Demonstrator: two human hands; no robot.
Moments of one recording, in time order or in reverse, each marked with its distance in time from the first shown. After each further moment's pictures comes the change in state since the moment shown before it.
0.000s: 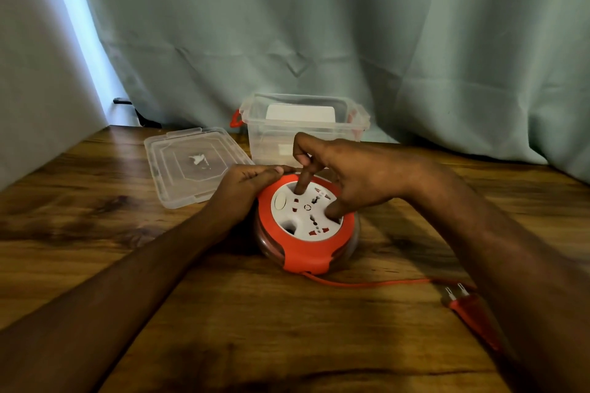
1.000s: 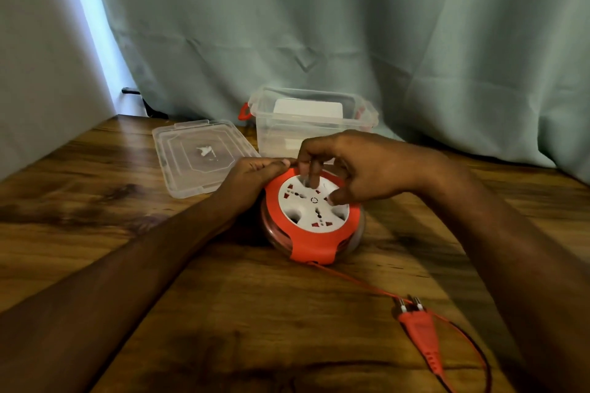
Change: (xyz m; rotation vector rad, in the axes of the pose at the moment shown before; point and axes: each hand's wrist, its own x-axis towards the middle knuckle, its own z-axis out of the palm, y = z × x) left_hand 0.003 -0.001 -0.002 -0.030 -0.001 -0.024; right_hand 0.002 0.002 -0.001 -0.052 0.049 -0.041
